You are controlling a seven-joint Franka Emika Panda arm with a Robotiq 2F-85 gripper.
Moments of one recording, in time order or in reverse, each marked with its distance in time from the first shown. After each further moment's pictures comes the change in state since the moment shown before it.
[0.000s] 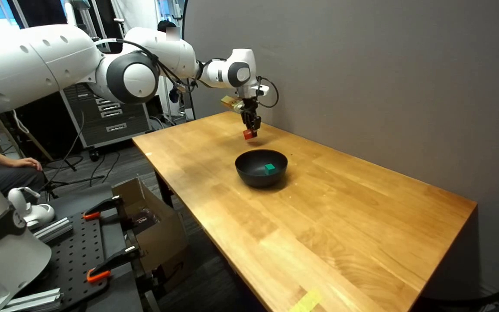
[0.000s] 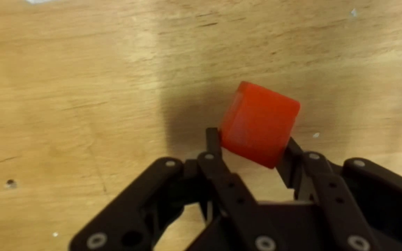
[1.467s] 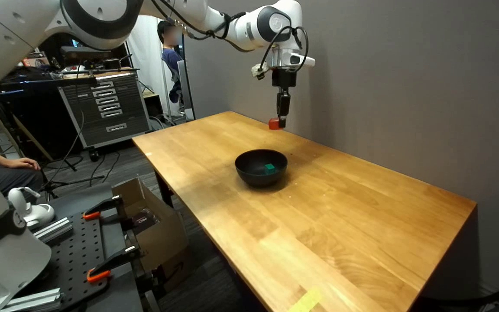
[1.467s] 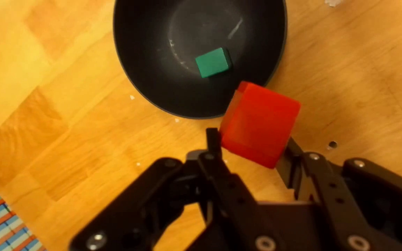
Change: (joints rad) arm -0.179 -0.388 -0.172 -0.369 0.040 -0.283 0.214
